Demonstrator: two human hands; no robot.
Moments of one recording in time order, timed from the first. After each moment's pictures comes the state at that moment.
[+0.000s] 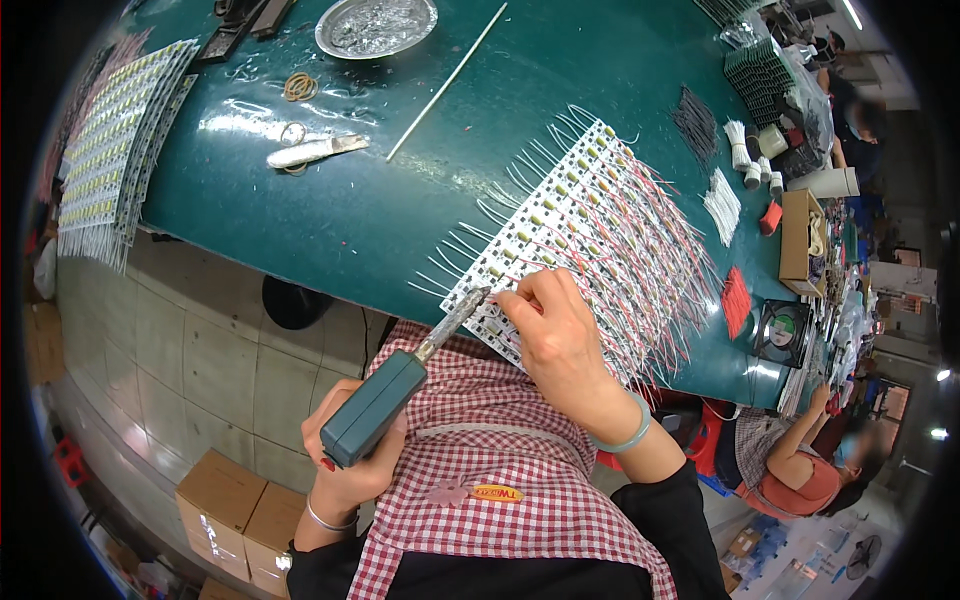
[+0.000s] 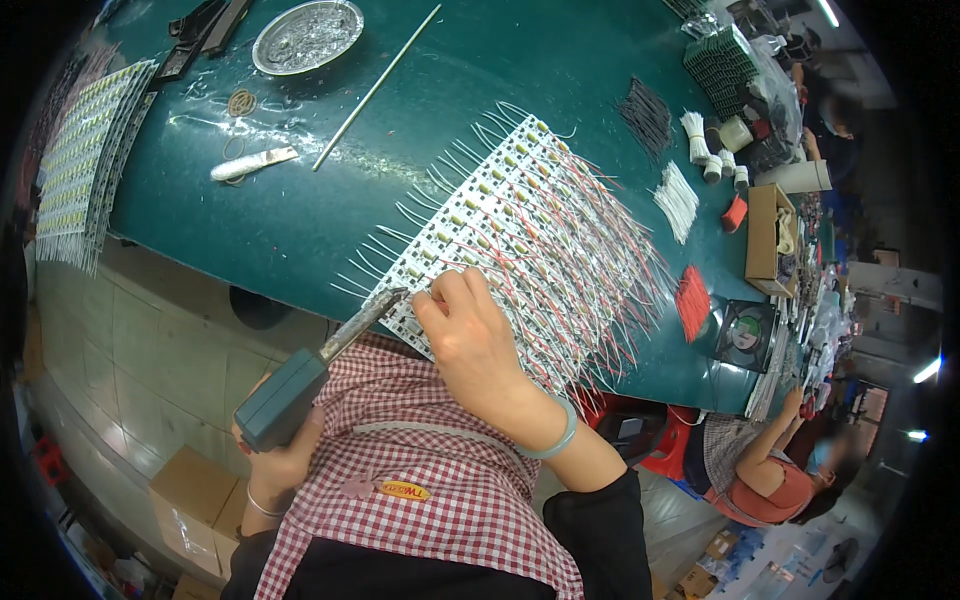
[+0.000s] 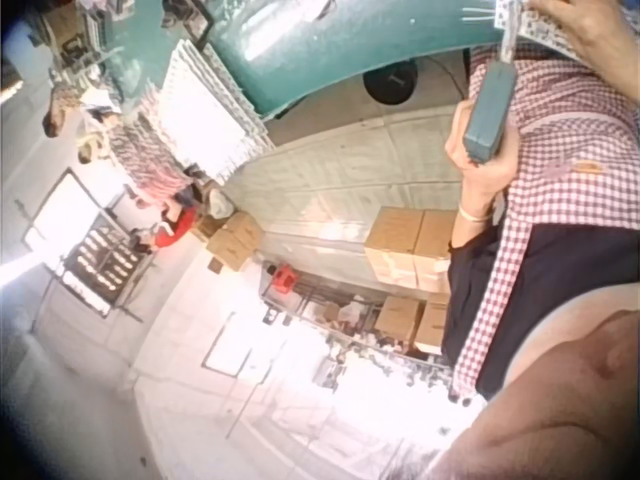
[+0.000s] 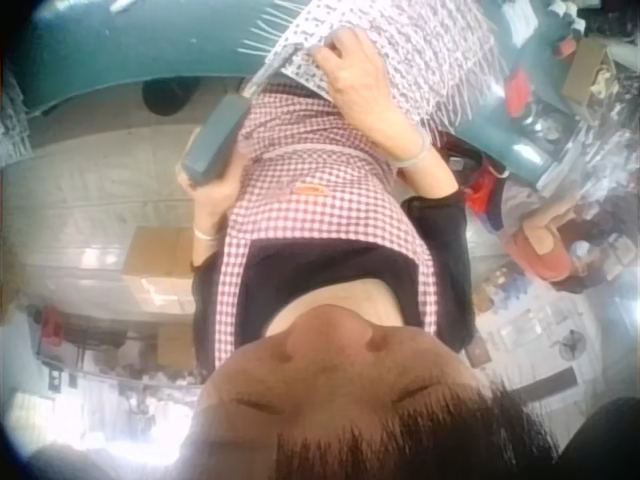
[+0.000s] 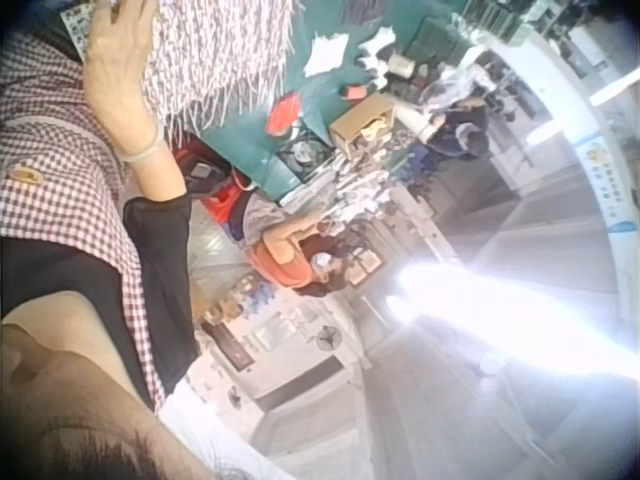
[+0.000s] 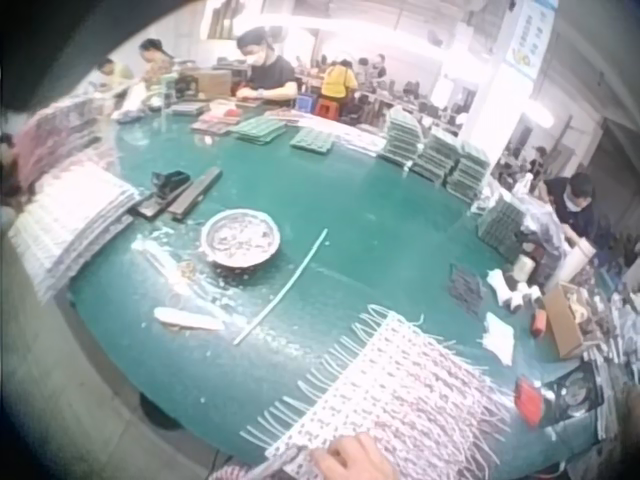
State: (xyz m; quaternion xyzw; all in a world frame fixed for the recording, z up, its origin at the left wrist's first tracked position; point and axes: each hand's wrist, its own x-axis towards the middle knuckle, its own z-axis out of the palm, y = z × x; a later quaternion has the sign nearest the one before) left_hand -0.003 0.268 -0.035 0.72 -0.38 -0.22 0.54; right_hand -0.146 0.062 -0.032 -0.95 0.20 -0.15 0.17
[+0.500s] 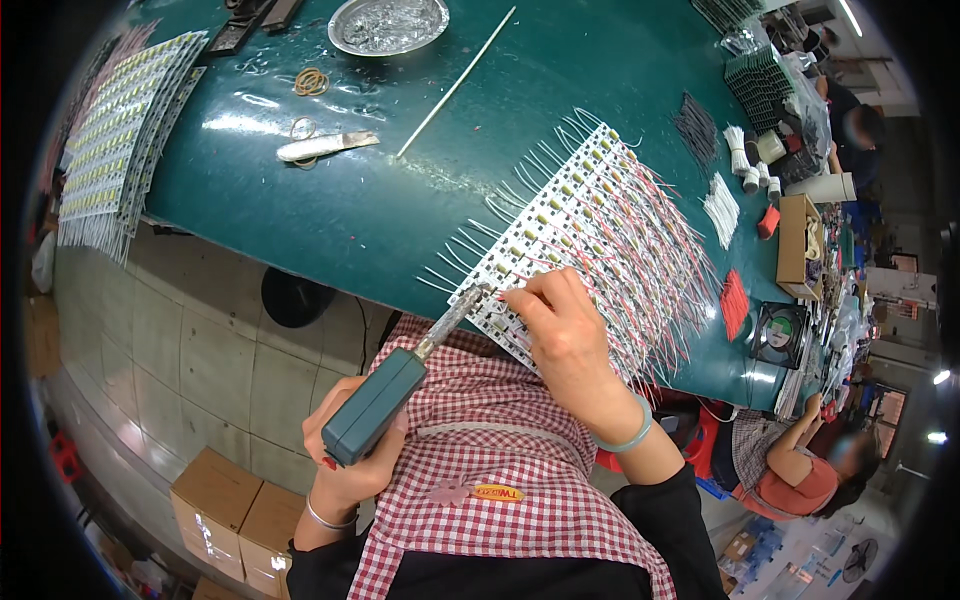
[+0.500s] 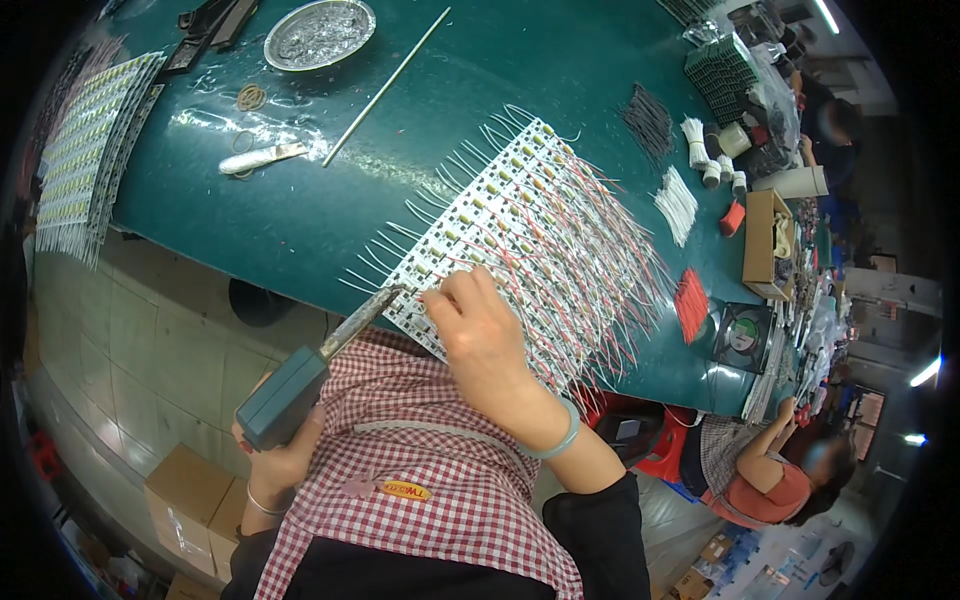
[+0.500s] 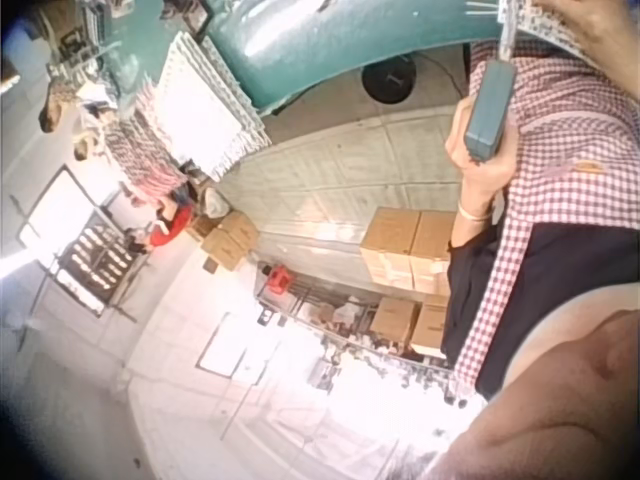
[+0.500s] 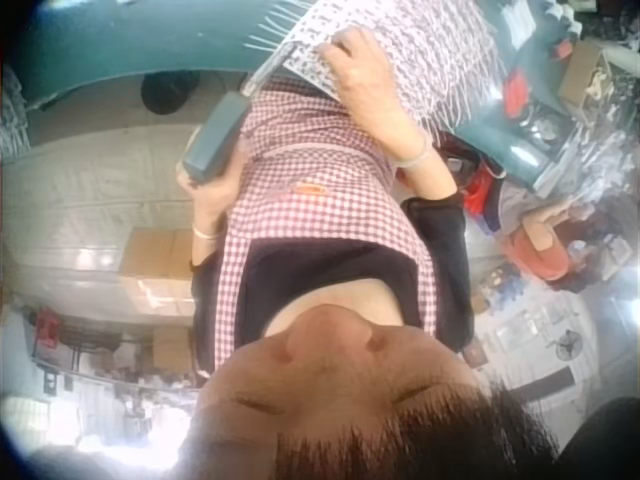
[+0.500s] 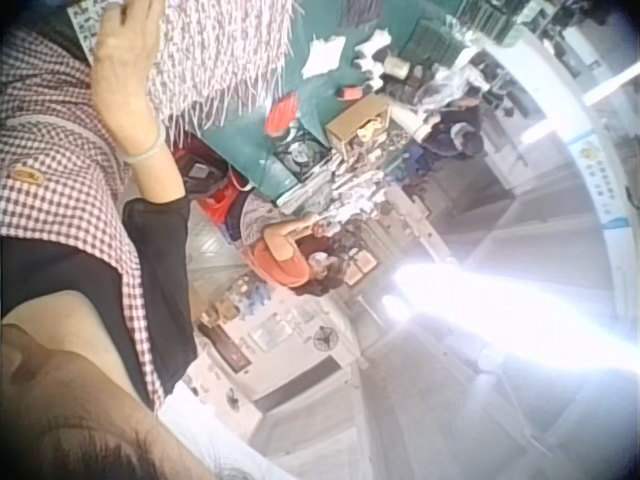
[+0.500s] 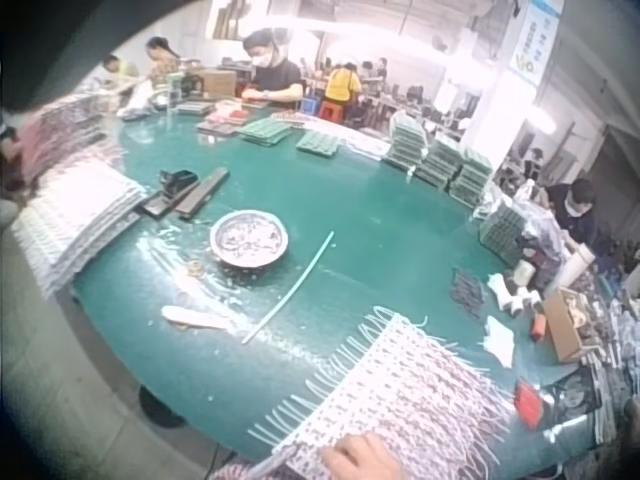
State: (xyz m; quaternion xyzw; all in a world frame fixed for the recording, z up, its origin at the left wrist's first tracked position) left_hand -0.001 0.274 -0.037 0.72 -0.37 -0.24 0.54; right_hand -0.149 0.062 -0.033 -0.95 0.21 -0.17 0.16
